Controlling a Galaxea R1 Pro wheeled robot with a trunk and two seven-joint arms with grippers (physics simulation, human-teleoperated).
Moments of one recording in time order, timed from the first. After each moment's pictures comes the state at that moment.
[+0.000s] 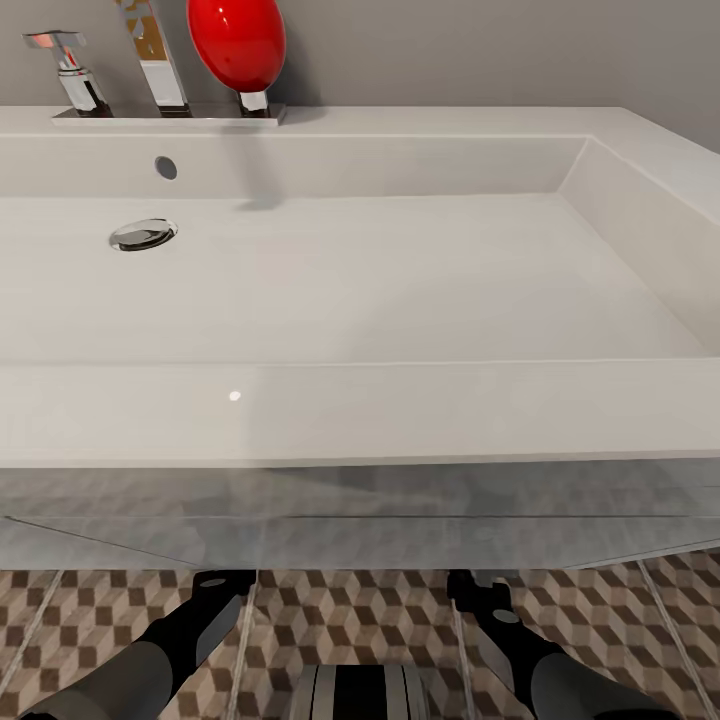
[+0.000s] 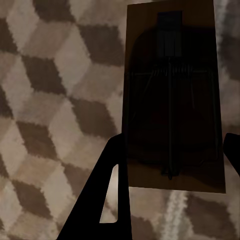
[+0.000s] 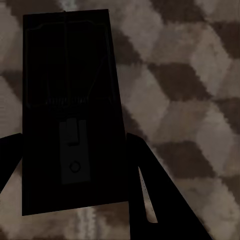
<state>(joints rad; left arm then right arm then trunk) -0.65 0.06 -0.45 -0.38 0.52 0.12 0.40 -0.67 0.03 0.03 -0.12 -0.05 -0.18 -0.14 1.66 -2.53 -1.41</state>
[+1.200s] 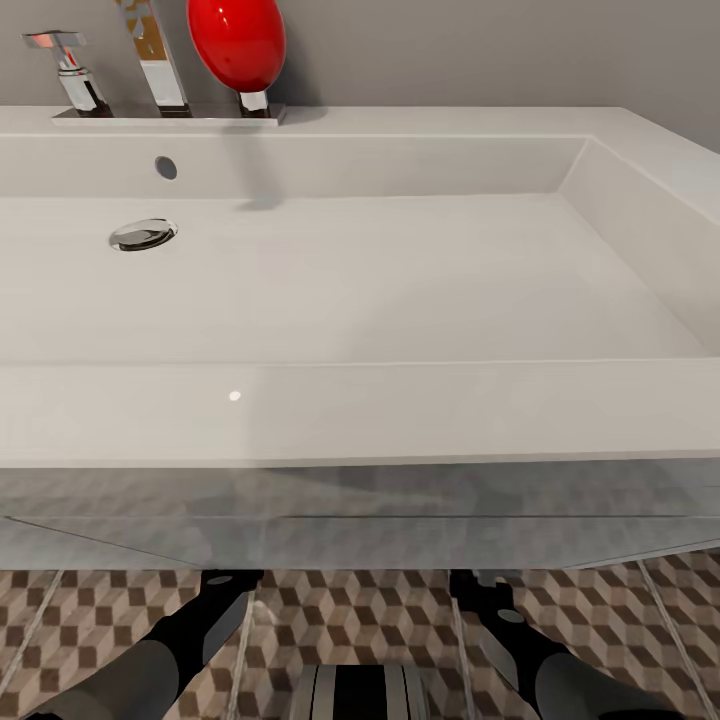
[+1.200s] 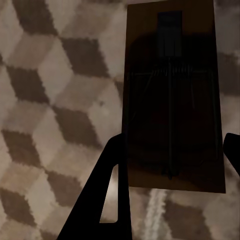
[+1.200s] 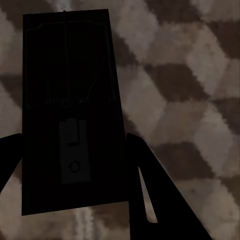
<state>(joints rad) -0.65 0.04 -0.45 -0.40 0.52 0.11 0.40 -0.67 0.01 0.03 -0.12 -0.08 -0.19 -0.11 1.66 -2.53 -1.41</state>
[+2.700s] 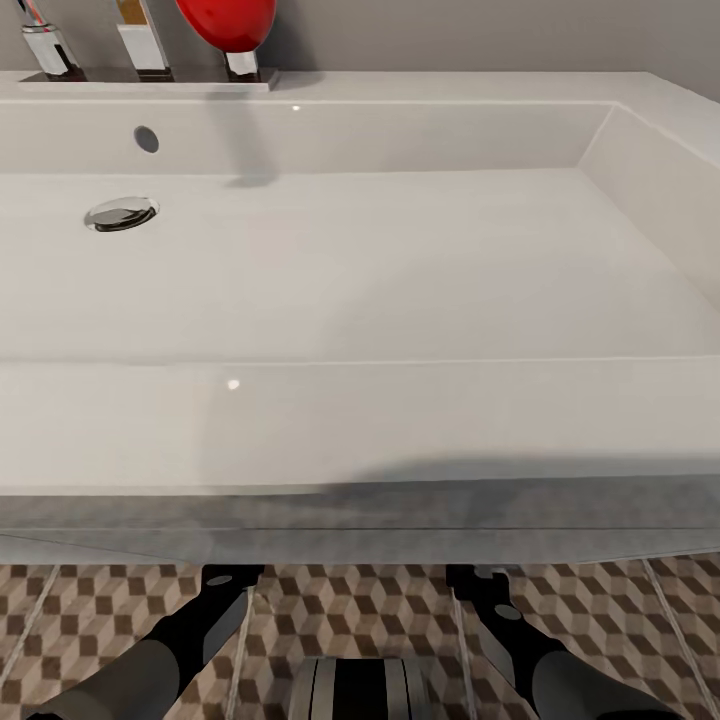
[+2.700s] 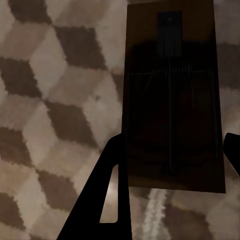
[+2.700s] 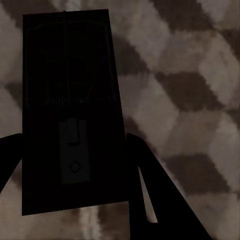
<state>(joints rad) -0.65 0.04 -0.45 -0.40 0.52 0.06 0.40 -0.67 0.02 0.04 -0.15 -0.07 -0.24 -0.11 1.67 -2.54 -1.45</state>
